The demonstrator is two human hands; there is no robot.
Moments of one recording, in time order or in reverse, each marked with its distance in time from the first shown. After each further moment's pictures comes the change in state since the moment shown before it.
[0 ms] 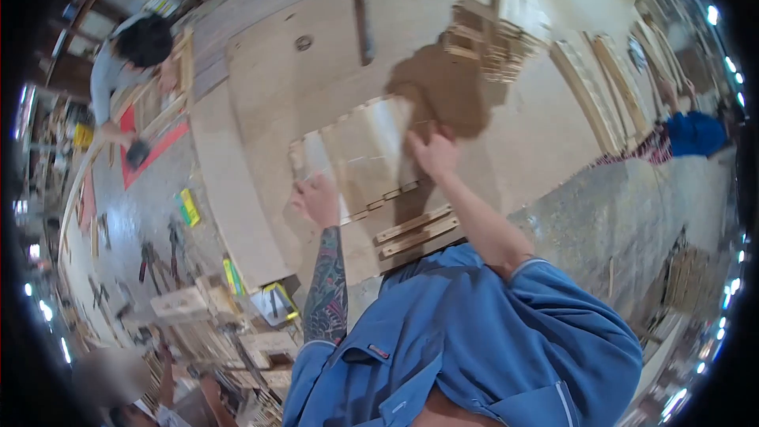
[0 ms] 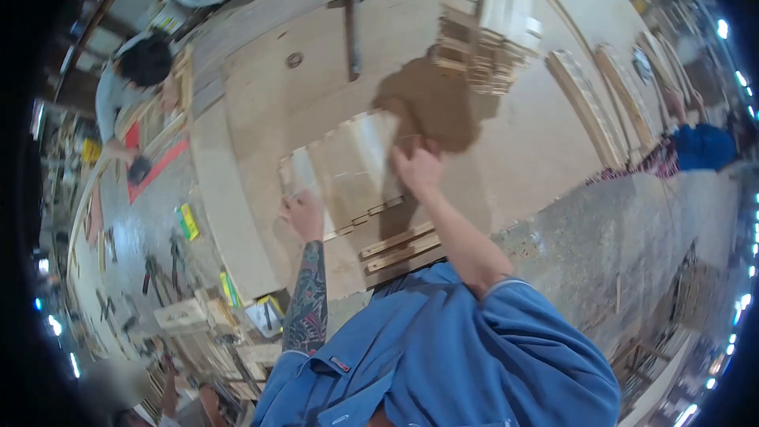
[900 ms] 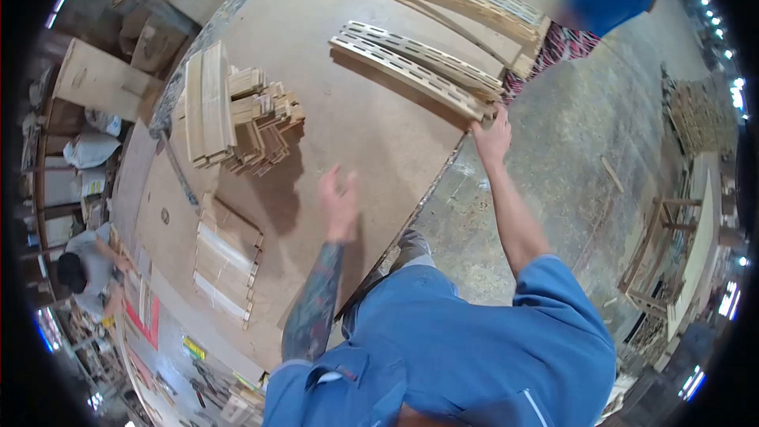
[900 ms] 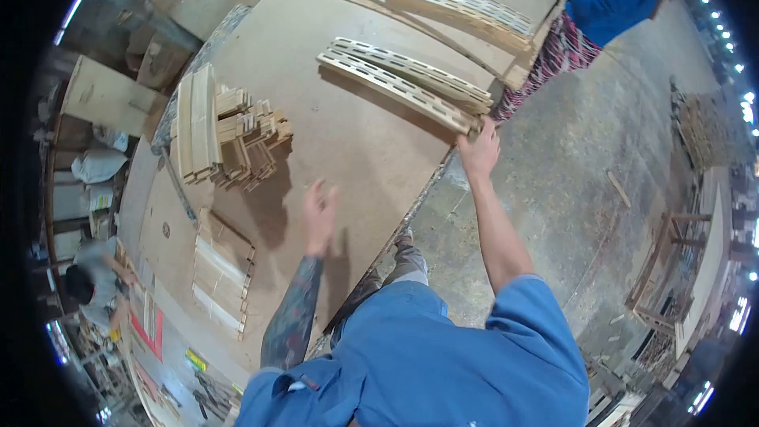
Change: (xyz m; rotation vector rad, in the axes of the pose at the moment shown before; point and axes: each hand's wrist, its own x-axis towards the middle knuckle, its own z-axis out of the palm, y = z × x) left_hand -0.265 0.420 0.097 -0.584 -0.770 0.632; right_hand 0.057 0.513 -0.246 0.030 0.586 0.616
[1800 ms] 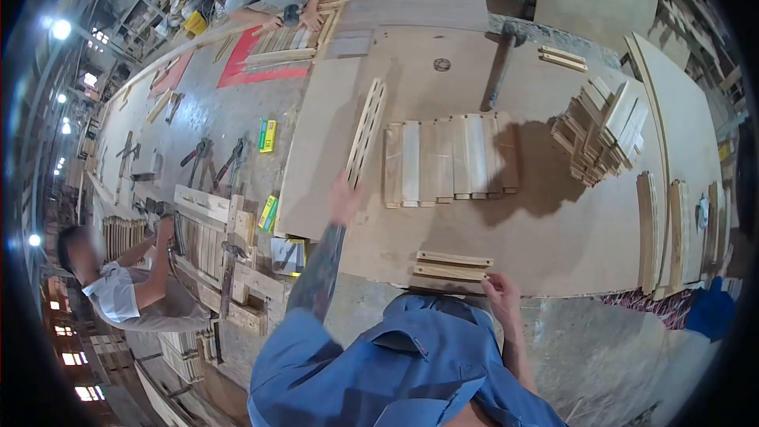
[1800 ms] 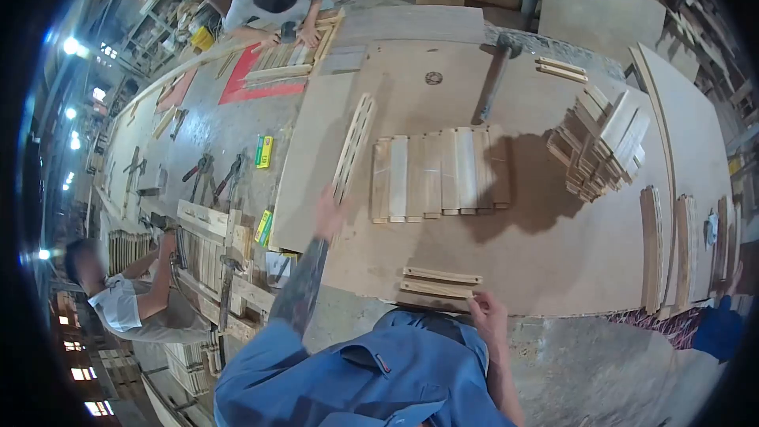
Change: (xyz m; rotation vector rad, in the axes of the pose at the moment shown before) left_hand -0.272 -0.276 -0.445 0.334 0.852 -0.294; right_hand -0.418 -0.218 -0.071 0.335 -1.364 -0.362
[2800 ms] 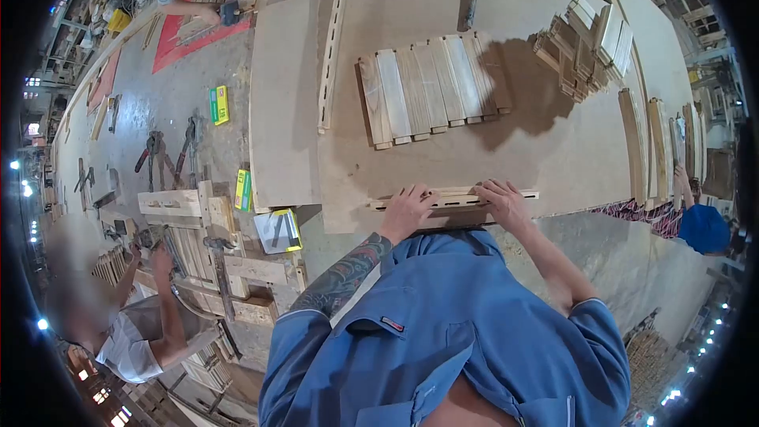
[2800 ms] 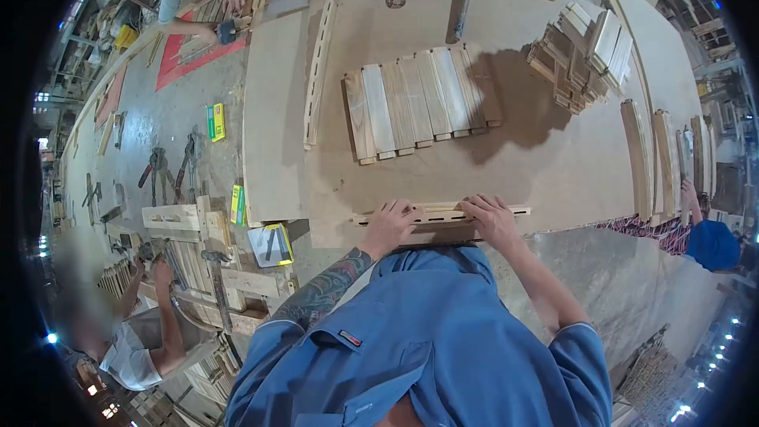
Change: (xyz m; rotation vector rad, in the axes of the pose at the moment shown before) left_hand -0.147 0.059 0.032 0.049 -0.587 0.707; right_hand 0.047 -0.022 0.021 -0.891 -0.325 -0.486
